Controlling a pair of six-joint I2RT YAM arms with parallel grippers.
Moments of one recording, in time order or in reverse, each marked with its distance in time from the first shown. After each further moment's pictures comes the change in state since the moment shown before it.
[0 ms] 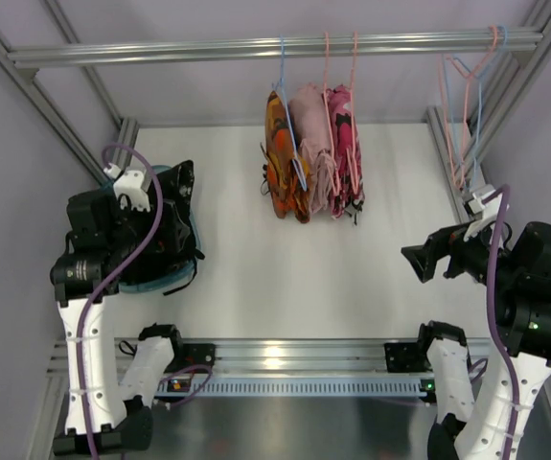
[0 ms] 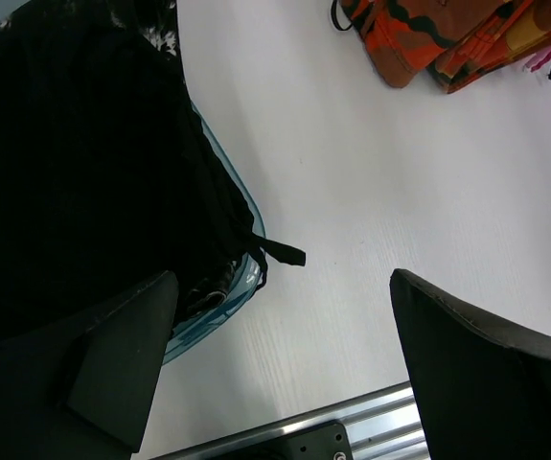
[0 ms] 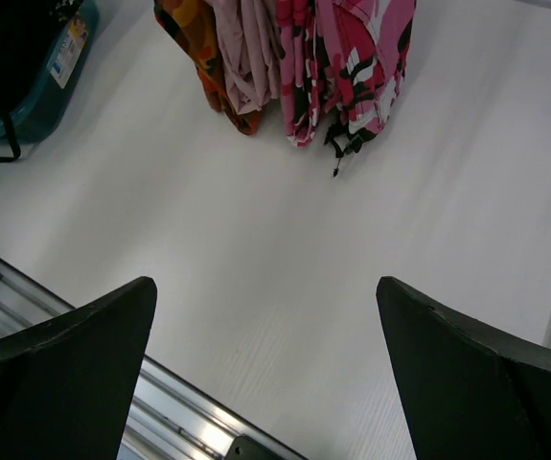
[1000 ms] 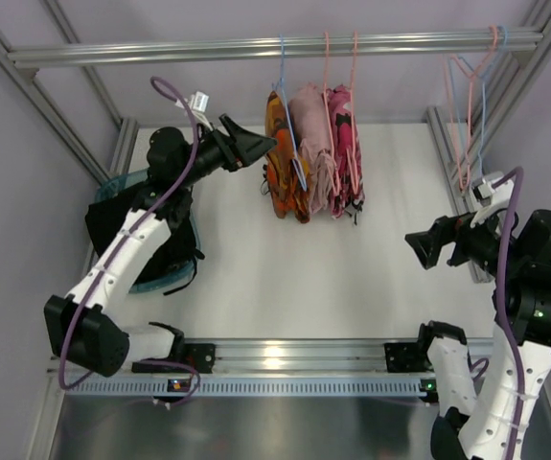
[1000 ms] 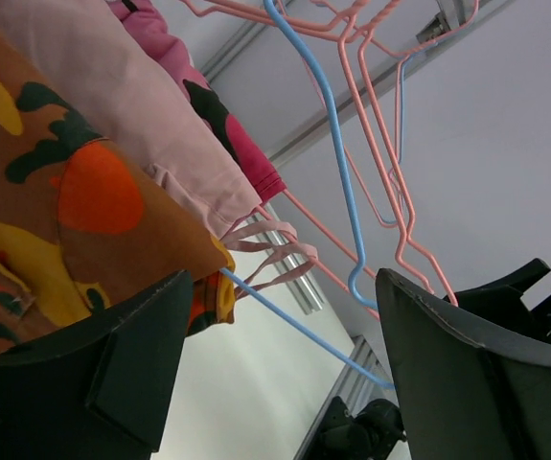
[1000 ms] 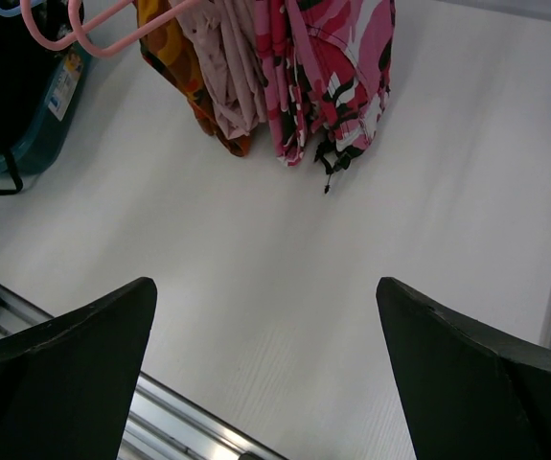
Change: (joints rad) left arm -0.437 0.458 -0.034 1.156 0.154 -0.912; right arm 0.000 0.058 0.041 0.044 0.023 0.072
